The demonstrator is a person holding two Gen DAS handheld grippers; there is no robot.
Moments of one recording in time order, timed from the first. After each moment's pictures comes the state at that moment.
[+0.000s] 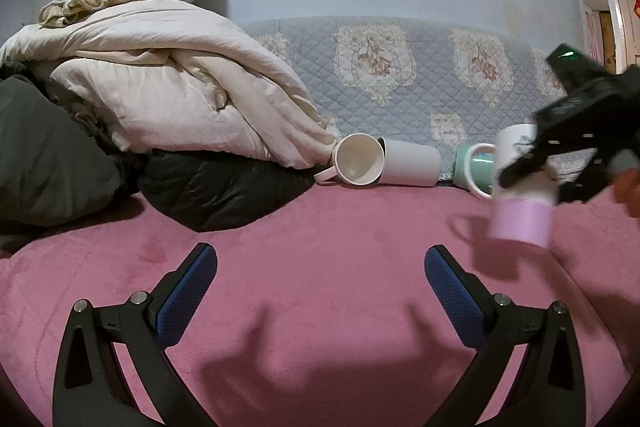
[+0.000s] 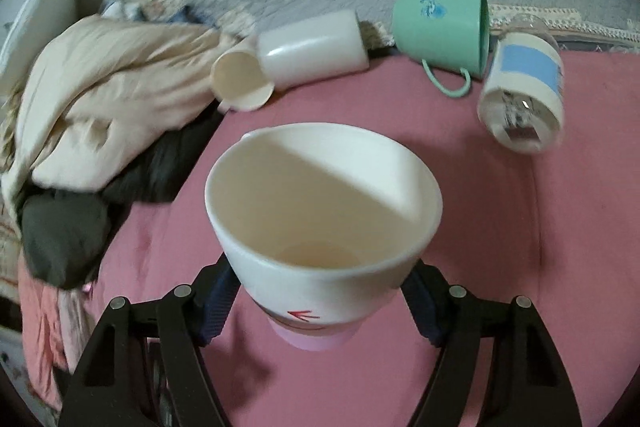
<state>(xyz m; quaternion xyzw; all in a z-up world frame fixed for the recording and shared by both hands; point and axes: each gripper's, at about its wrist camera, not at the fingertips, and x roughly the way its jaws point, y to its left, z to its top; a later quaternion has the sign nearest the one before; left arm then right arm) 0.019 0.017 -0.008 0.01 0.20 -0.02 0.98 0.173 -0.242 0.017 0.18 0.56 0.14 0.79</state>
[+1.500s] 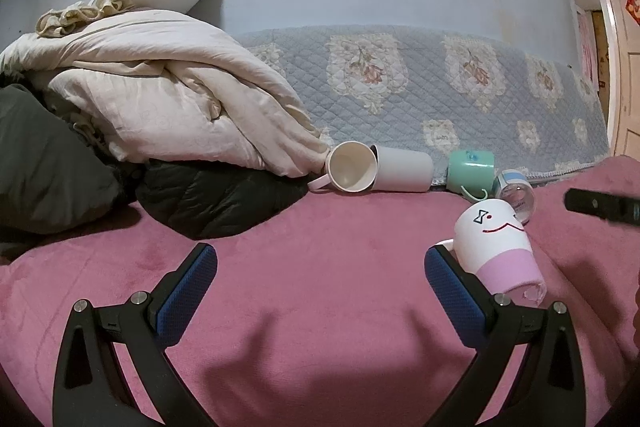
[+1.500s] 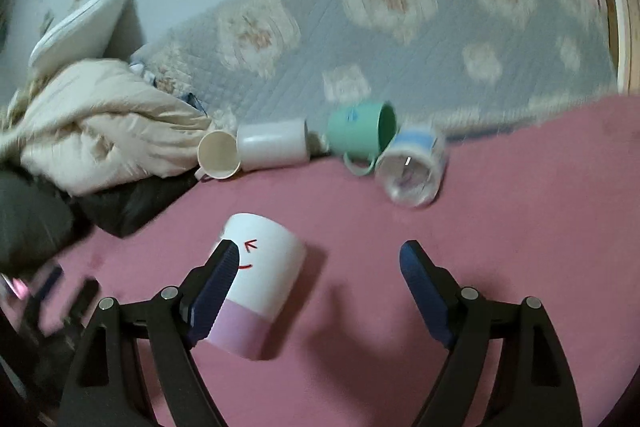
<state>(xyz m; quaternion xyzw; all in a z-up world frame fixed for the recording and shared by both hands) 0.013 0.015 -0.005 0.01 0.19 -0.03 0.98 0.044 -0.258 0.017 0.05 0.27 0.00 0.96</state>
